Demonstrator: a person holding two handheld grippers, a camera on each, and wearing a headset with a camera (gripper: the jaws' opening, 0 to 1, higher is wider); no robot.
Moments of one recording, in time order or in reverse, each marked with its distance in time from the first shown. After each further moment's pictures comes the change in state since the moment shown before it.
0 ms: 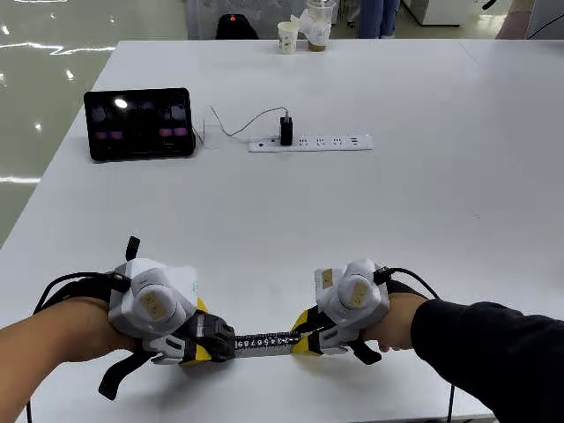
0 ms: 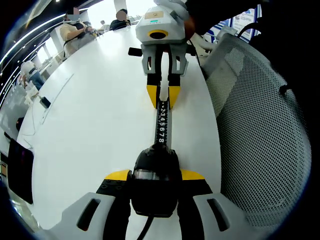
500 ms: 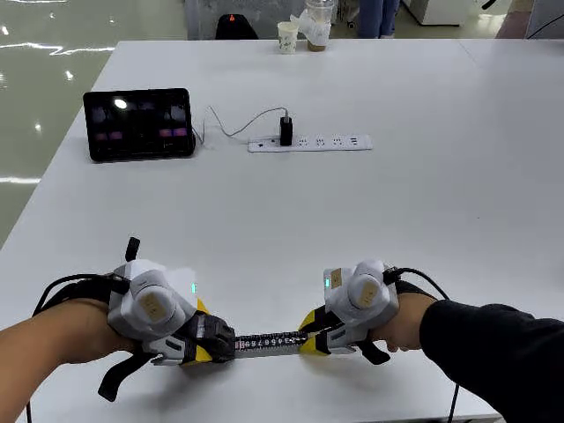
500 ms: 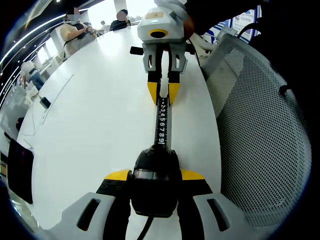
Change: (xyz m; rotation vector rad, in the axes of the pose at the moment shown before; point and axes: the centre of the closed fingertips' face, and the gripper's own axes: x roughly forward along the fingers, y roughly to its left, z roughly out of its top) left arm 0.001 0.000 0.000 -0.001 -0.006 0.000; right arm -0.005 -0.001 -0.009 0.007 0.003 -0.005
